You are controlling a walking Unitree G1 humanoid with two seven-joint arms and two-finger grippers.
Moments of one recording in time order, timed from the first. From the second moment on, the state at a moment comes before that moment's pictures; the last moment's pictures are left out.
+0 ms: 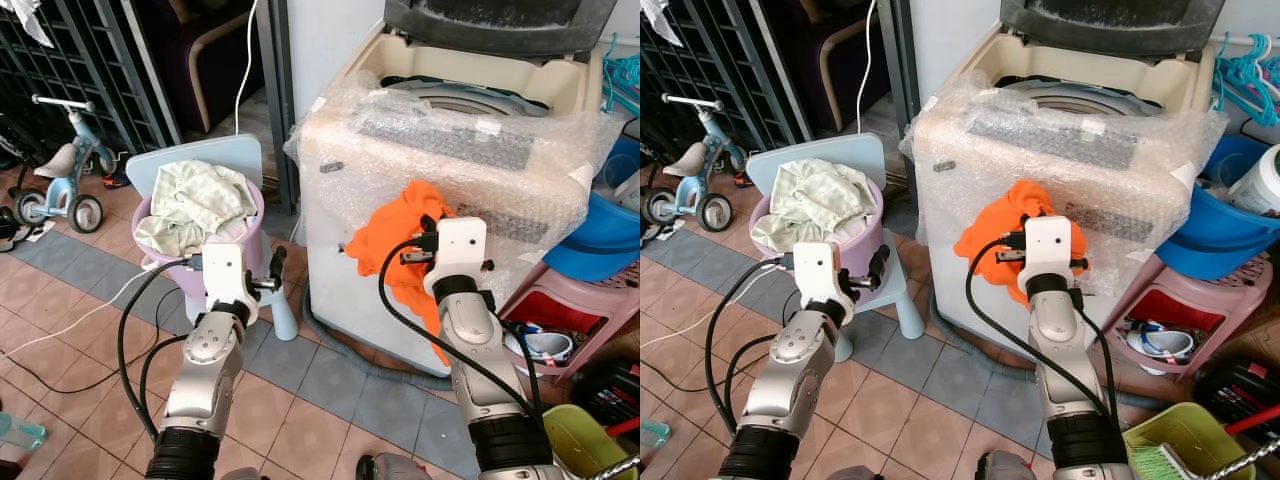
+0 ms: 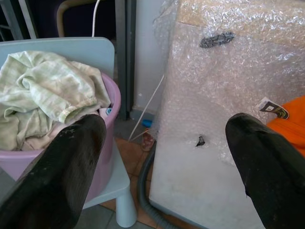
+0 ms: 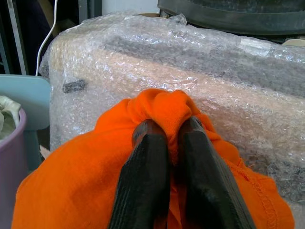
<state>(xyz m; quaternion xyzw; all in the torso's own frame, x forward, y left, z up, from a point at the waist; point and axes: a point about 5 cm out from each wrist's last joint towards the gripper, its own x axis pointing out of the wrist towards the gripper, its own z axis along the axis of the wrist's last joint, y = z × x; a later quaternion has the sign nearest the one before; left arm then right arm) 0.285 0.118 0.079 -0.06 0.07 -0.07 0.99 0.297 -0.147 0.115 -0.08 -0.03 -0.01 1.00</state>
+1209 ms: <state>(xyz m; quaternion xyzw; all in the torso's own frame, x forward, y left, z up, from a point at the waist) 0.285 0.118 0.079 -0.06 0.07 -0.07 0.99 0.297 -0.147 0.115 -0.08 -0.03 -0.01 1.00</state>
